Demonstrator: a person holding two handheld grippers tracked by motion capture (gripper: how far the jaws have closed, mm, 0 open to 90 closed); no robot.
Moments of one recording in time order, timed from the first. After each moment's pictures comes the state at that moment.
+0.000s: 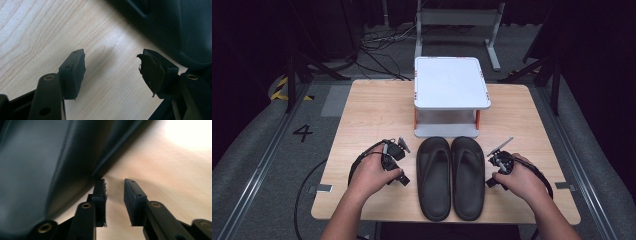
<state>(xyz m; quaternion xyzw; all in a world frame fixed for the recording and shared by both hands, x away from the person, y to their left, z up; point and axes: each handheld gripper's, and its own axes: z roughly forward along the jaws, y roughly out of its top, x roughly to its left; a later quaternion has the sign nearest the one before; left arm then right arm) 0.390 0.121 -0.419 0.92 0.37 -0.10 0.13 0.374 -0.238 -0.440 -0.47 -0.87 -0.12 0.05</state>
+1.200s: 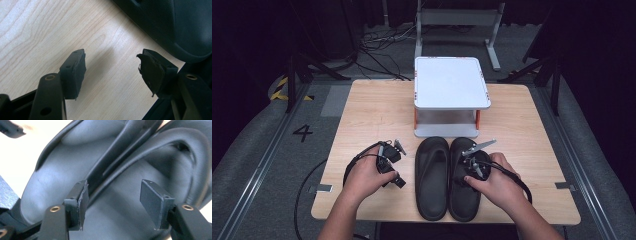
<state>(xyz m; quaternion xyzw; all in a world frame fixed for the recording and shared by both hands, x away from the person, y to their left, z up) 0.381 0.132 -0.415 0.92 0.36 -0.09 0.13 0.344 -0.158 -0.400 -0.43 -0.86 -0.27 -0.04</state>
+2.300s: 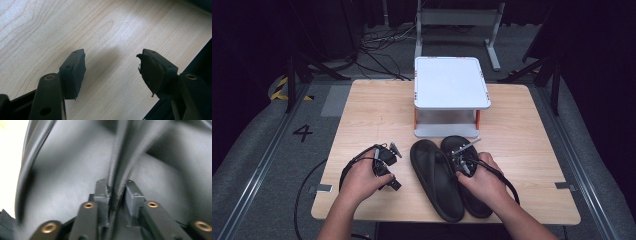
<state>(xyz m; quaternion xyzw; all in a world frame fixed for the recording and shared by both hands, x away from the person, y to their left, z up) 0.378 0.141 -0.423 0.92 0.37 -0.09 0.12 0.360 -0.139 -0.422 -0.45 -0.87 -0.21 -0.02</state>
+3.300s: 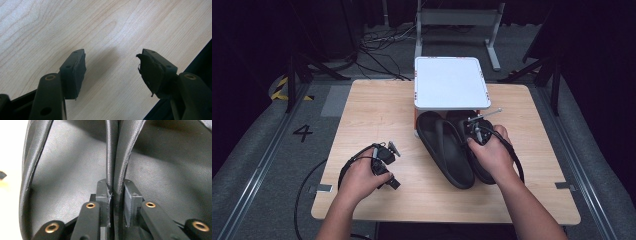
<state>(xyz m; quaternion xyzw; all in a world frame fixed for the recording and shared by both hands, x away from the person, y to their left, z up) 0.379 0.146 -0.422 0.91 0.38 -0.09 0.12 0.416 -0.168 -0.371 -0.53 -0.80 -0.28 -0.06</state>
